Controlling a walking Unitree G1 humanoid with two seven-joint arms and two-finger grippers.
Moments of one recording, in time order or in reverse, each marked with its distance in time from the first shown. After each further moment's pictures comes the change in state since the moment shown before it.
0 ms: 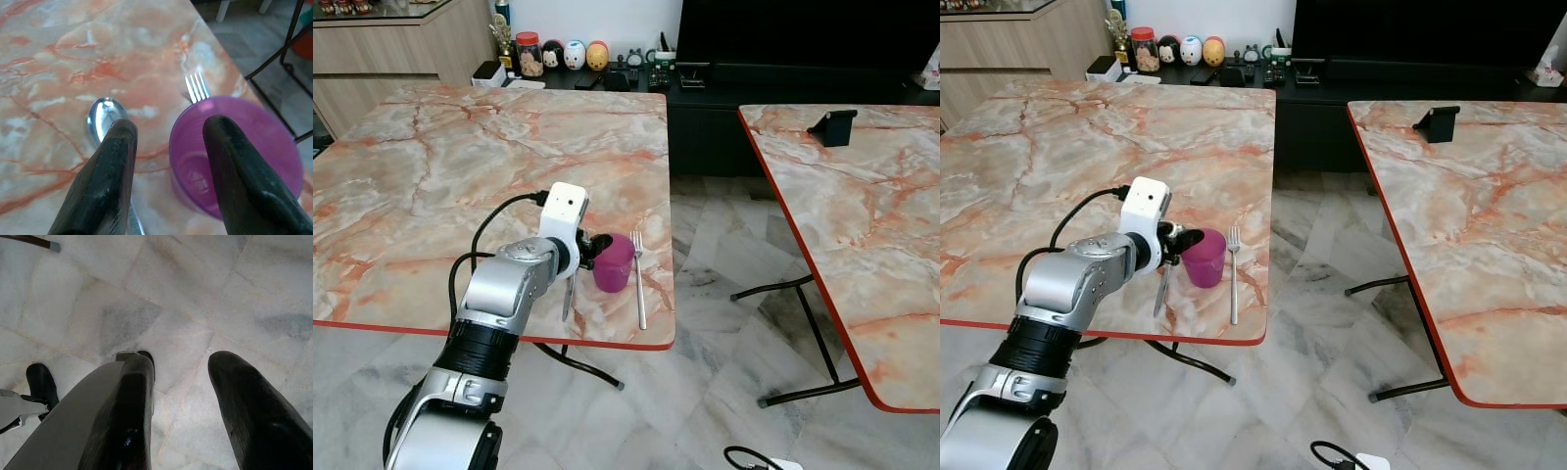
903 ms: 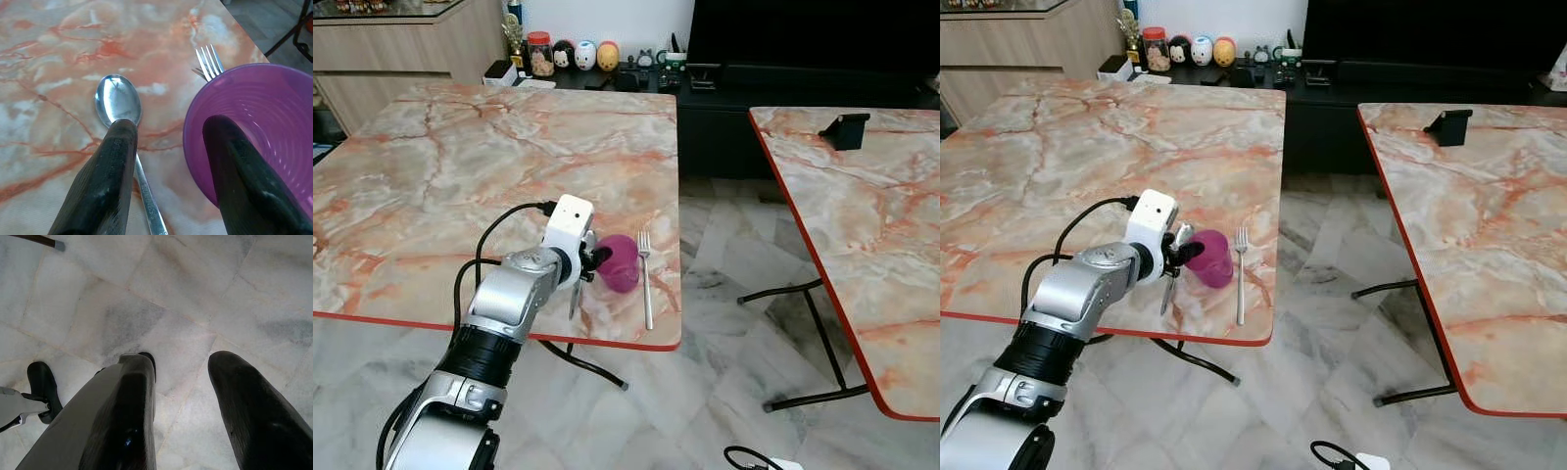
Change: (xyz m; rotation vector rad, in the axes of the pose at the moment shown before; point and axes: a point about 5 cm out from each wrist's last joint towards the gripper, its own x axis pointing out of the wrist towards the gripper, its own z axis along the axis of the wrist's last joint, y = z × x) left arm 0.007 -0.005 -0.013 0.058 0.035 -0.020; right arm 0.000 0.000 0.000 0.000 0.000 0.000
